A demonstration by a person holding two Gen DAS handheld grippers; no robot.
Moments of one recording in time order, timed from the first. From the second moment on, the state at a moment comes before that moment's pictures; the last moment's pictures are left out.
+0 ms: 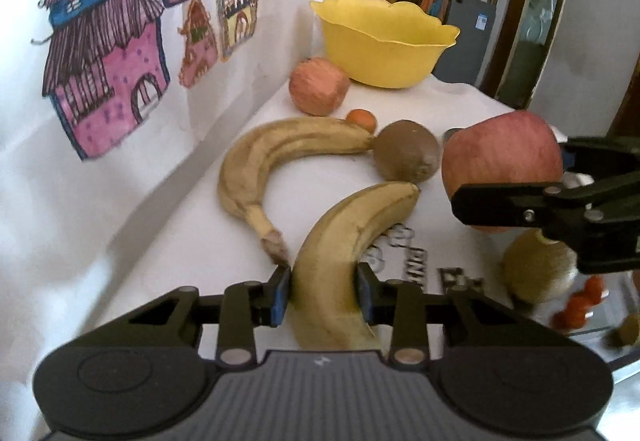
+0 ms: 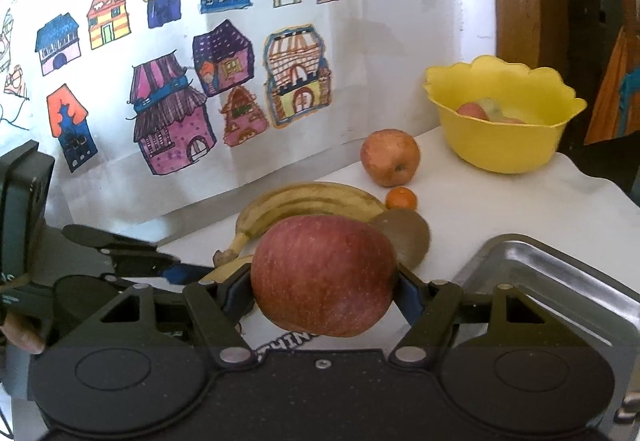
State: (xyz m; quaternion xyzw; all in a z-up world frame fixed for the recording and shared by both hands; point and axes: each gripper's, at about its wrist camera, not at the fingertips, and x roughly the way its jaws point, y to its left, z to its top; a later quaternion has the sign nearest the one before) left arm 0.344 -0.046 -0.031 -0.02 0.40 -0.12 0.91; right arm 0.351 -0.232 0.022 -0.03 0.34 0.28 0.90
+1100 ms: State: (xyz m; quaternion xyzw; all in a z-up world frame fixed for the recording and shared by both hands) left arm 0.318 -0.181 0.013 -0.04 0.34 -0.20 0.92; right arm 0.273 -0.391 0.028 0.01 0.32 0.14 0.94
